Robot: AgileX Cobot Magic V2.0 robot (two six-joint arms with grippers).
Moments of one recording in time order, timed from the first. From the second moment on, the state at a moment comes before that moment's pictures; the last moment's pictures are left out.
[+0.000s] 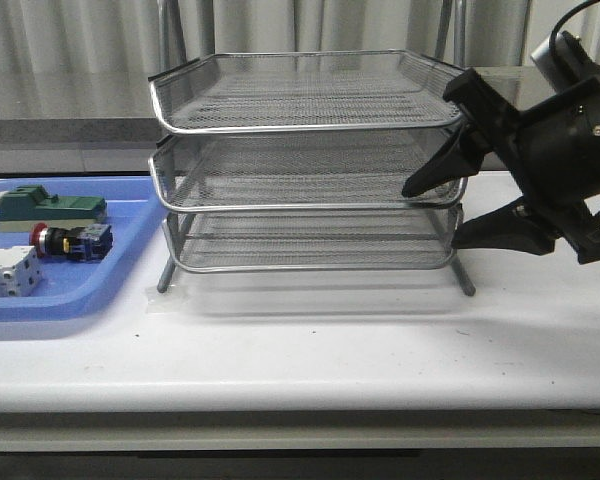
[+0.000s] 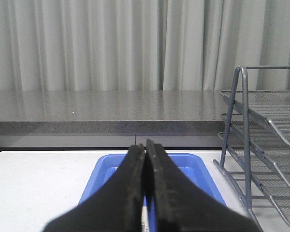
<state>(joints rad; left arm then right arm) 0.00 0.00 0.00 -0.03 -0.08 -0.04 0.15 1.66 -0.74 1.79 0.54 -1.13</state>
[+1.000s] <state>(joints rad) 0.00 0.00 0.00 -0.03 -0.08 -0.04 0.15 1.71 -0.82 1.81 0.55 -1.16</state>
